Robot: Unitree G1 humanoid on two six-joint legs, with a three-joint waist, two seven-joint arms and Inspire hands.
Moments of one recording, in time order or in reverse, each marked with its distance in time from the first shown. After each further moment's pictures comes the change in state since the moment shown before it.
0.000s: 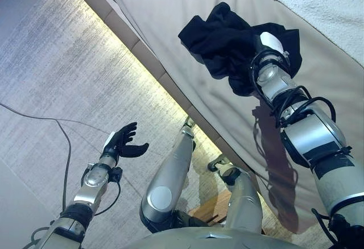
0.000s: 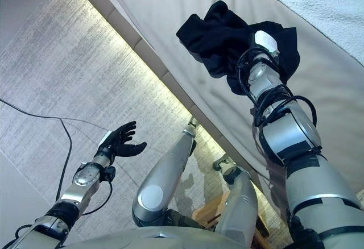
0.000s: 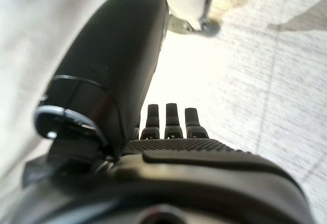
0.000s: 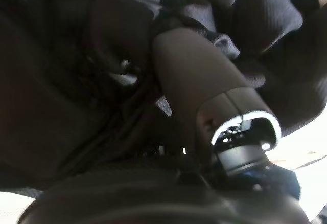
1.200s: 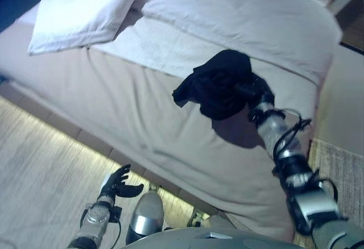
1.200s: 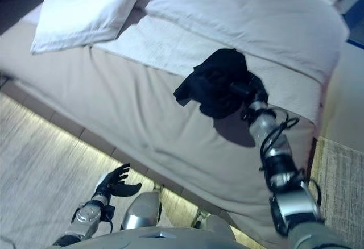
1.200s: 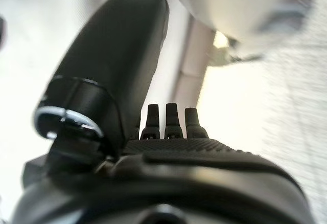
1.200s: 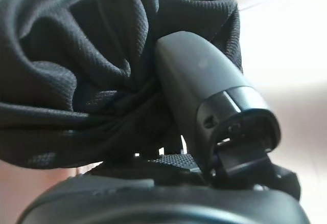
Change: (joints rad) left arm 0.180 -0.178 0.097 0.210 0.180 0.016 0.037; right arm 0.893 0.124 -0.460 -0.905 0.820 -0.160 0.134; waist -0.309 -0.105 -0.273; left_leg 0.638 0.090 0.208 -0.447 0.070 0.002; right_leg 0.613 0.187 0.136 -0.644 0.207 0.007
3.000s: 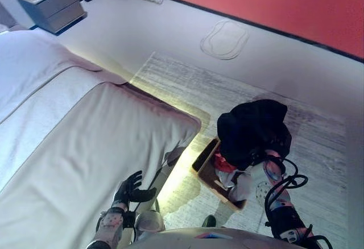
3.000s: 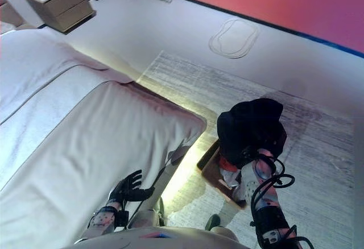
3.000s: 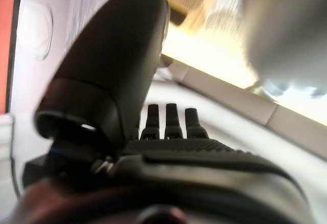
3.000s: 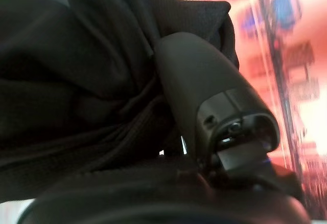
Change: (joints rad) left arm -0.022 -0.075 0.002 0.064 -0.071 -0.017 -0.027; right arm 0.273 0.131 0.008 0.047 0.036 -0.302 -0.583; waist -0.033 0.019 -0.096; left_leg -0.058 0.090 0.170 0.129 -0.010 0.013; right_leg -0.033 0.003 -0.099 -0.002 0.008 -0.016
